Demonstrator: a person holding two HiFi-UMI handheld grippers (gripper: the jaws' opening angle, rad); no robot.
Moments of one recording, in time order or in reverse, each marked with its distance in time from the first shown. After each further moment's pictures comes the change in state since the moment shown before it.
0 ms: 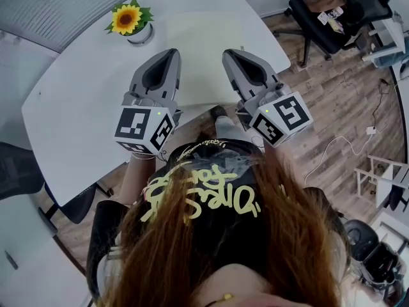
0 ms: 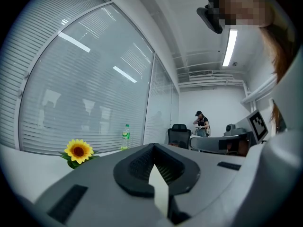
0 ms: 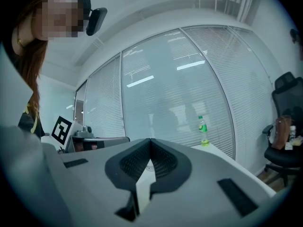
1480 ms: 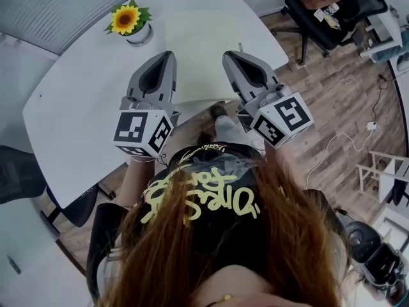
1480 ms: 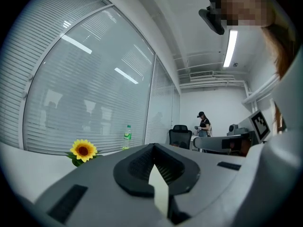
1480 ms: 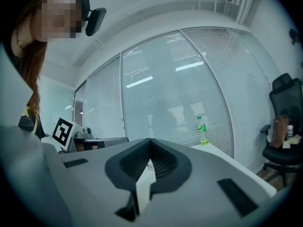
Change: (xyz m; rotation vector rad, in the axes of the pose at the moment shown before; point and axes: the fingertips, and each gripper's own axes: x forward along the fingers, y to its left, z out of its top) left arm -0.018 -0.002 0.002 -0.005 -0.016 0.017; right arm -0.015 0.011 0.001 0.004 -0.005 -0.016
